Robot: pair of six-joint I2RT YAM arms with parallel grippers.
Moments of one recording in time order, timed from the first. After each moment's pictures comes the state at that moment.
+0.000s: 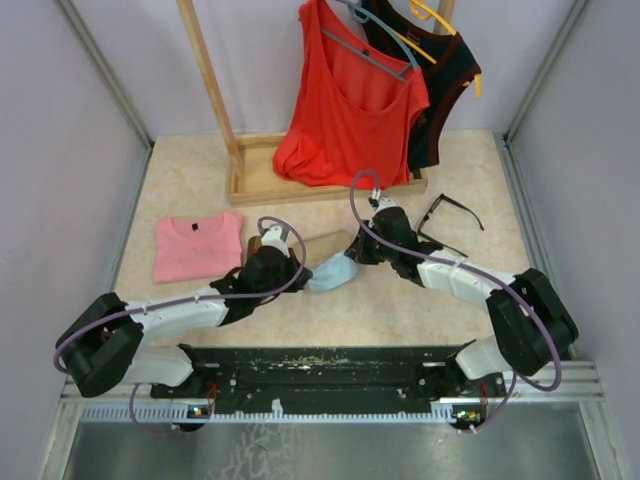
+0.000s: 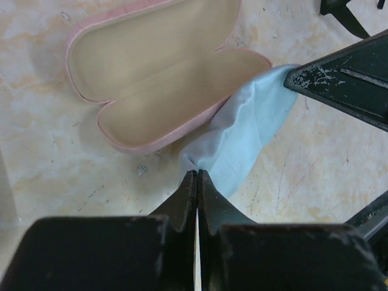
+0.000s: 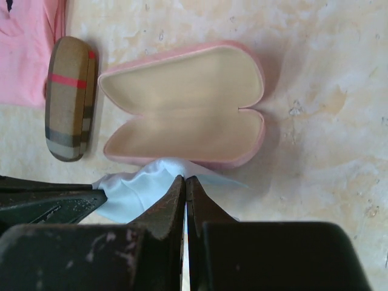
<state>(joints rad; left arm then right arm) -0.85 1.29 0.50 0.26 -0.19 -0.74 0.58 1.40 0.71 0.06 -0.14 0.62</state>
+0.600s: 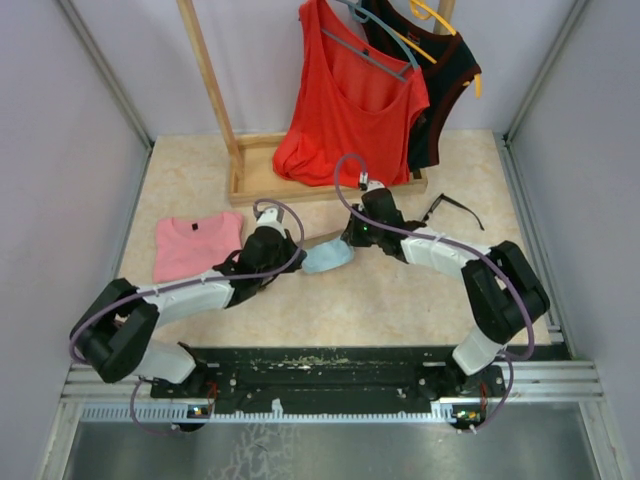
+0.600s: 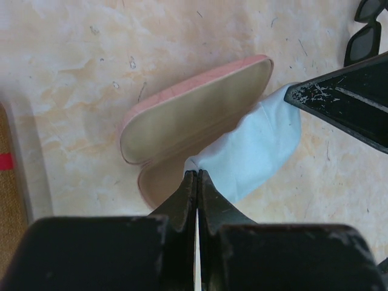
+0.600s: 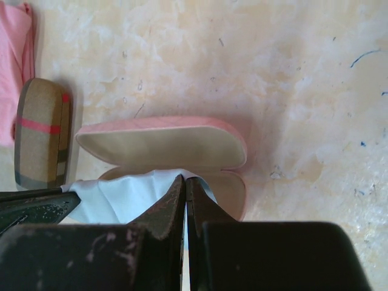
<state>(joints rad) -0.73 1.39 0.60 0.28 -0.19 -0.67 0.56 1.60 0.93 0.00 -0.08 0.53</state>
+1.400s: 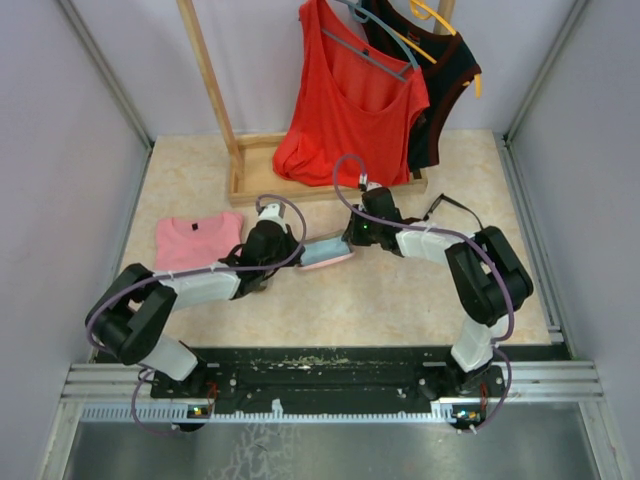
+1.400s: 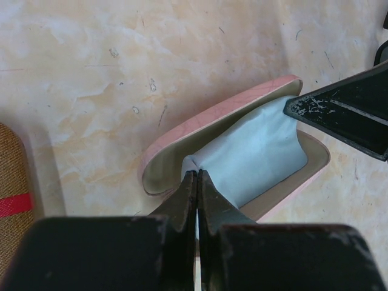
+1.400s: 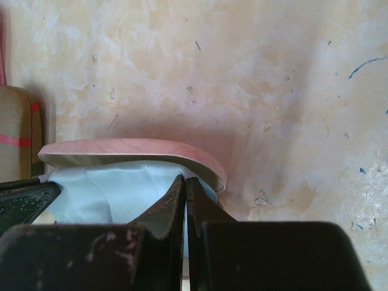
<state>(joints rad) -0.67 1.52 0.64 0.35 -0.17 -0.60 0.51 1.74 0.97 0.04 -0.14 0.52</state>
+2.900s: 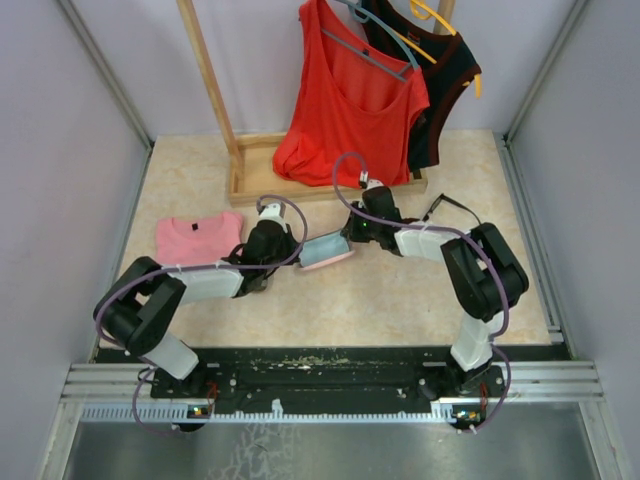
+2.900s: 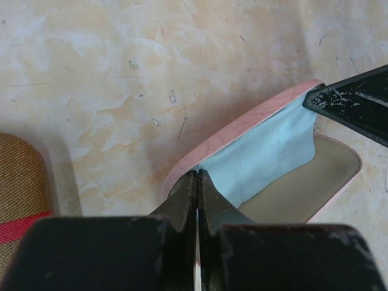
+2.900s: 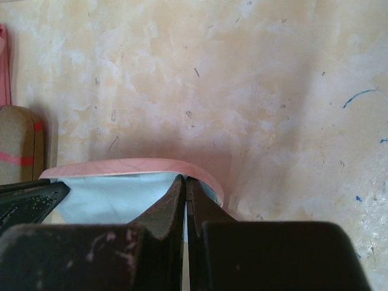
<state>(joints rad) -0.65 1.58 0.64 0.41 -0.19 -0.55 0.50 1.78 0.97 0.13 -0.13 0.52</state>
